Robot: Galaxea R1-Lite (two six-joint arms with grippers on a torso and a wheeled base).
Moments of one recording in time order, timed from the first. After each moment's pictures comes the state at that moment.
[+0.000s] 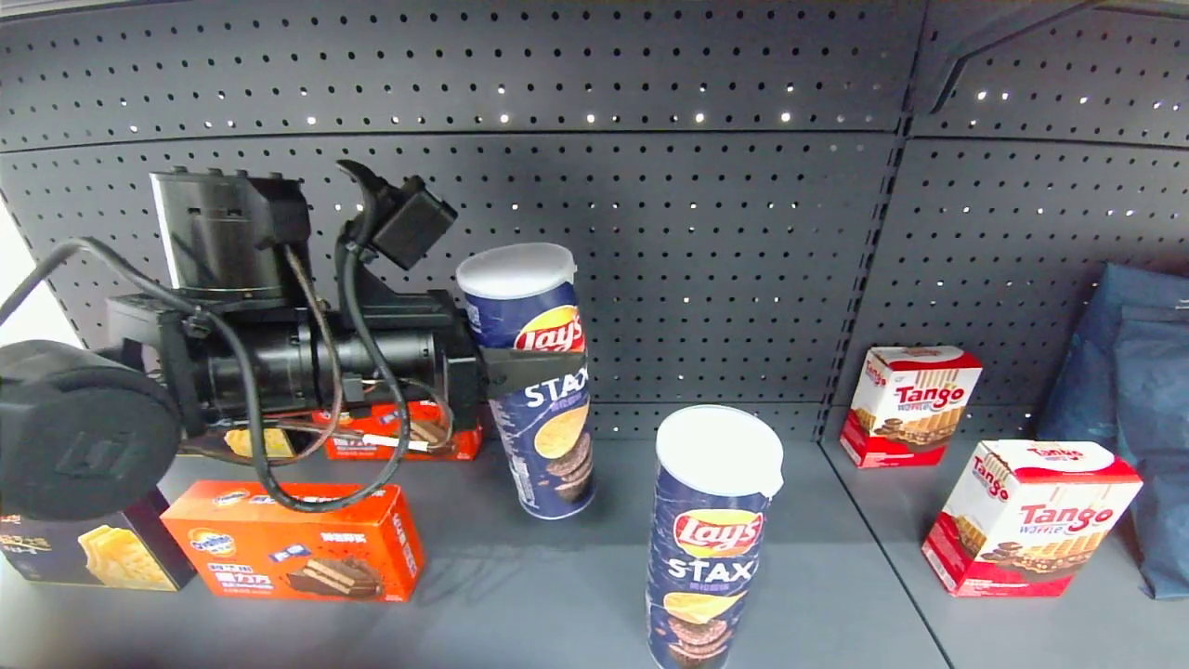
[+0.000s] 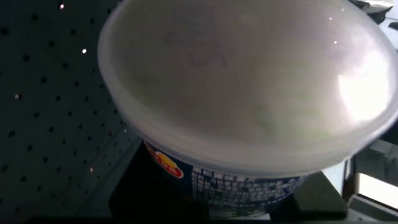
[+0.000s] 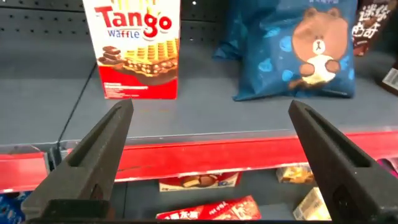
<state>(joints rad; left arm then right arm) -0.37 1.67 -1.01 -0.45 -0.73 0.10 -0.06 0.07 0.00 -0.08 -0.14 -0.10</state>
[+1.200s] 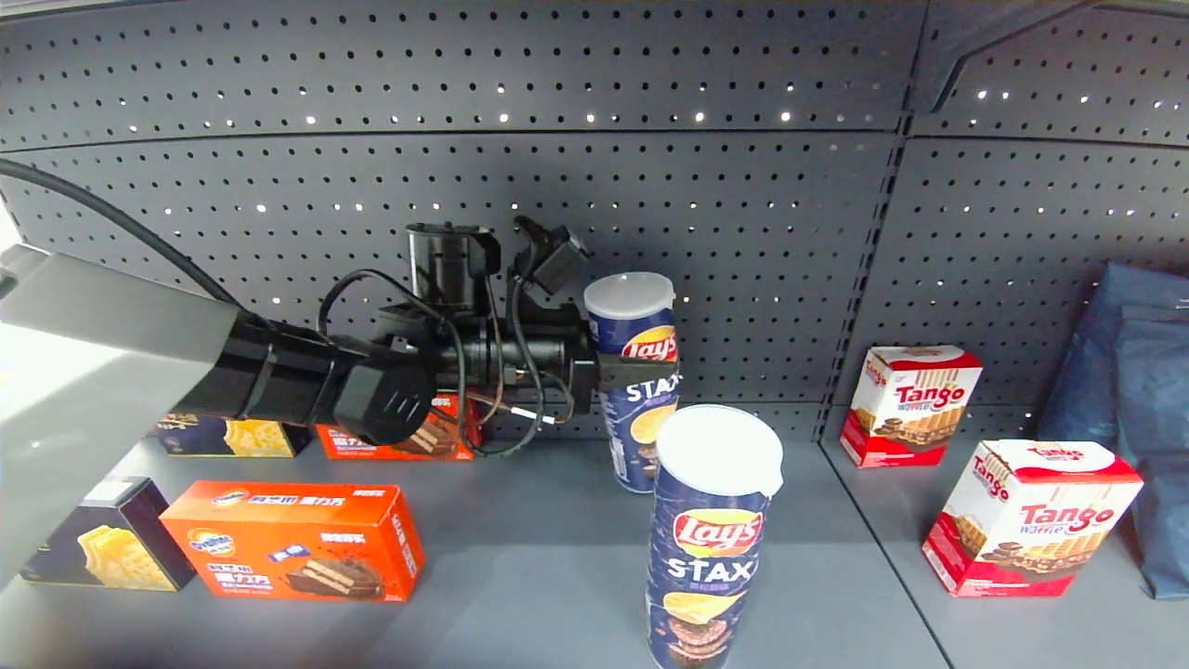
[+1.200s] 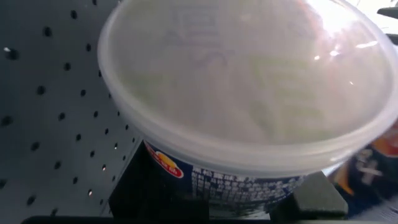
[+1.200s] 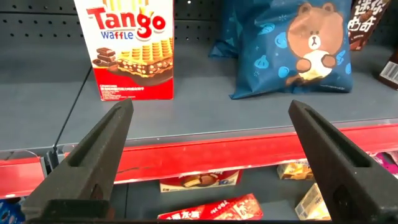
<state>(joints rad) -0.42 2.09 -1.35 -0.56 -0.93 0.12 -0.06 0.07 0.00 -0.08 -0.14 -0.08</state>
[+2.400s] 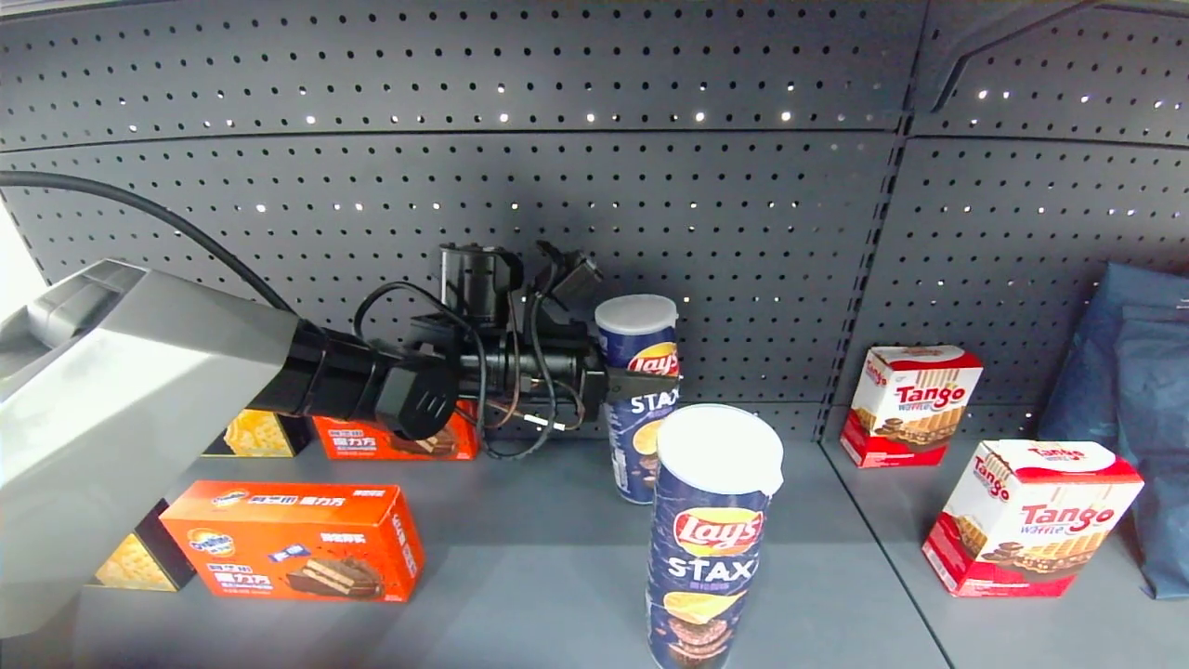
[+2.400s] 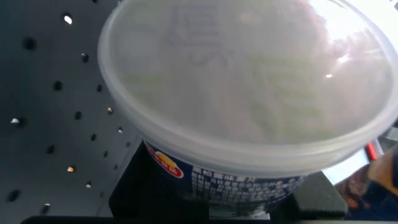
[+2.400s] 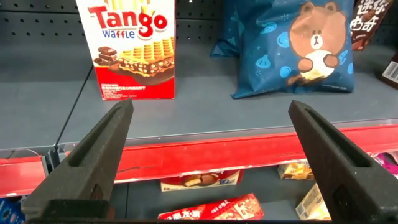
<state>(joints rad) -0.41 2.18 -1.43 -0.48 -0.93 0.12 -0.06 0.07 0.00 -0.07 -0.14 -0.08</state>
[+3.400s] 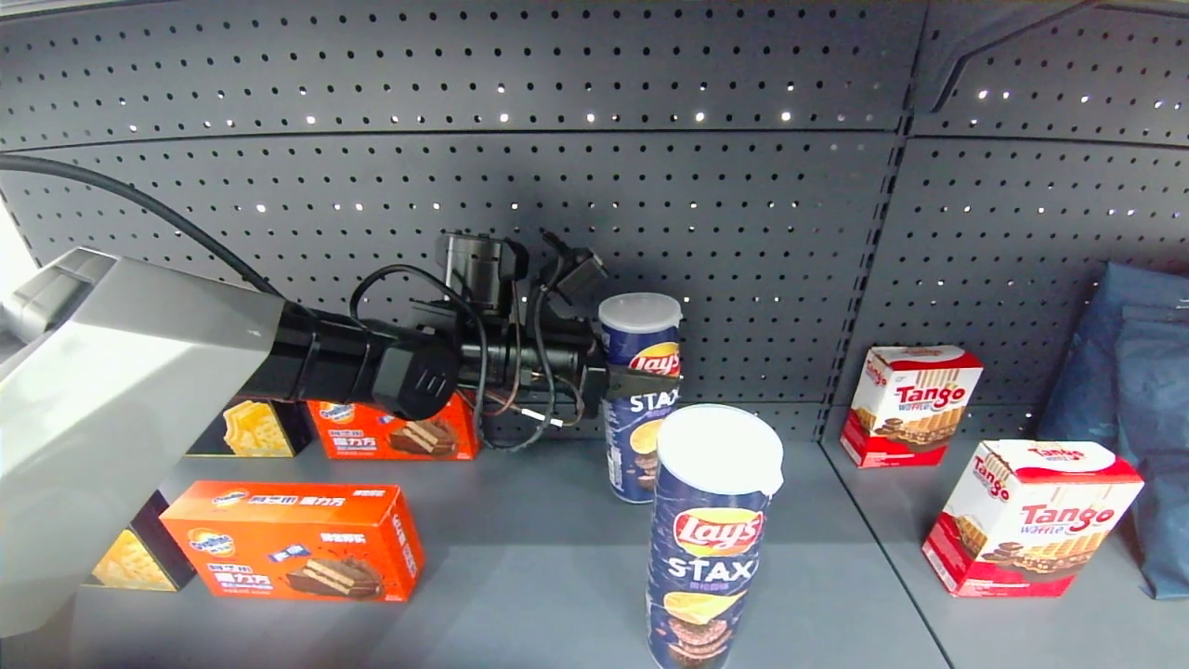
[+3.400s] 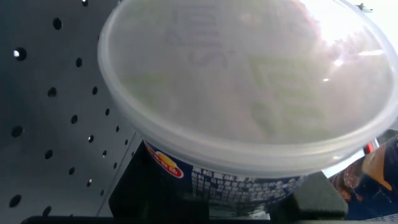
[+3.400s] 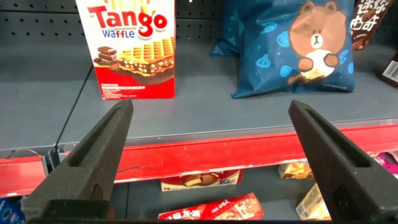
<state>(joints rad) -0.41 2.17 -1.50 -0.33 -0.93 0.20 -0.06 0.08 0.00 -0.07 -0.14 -0.08</state>
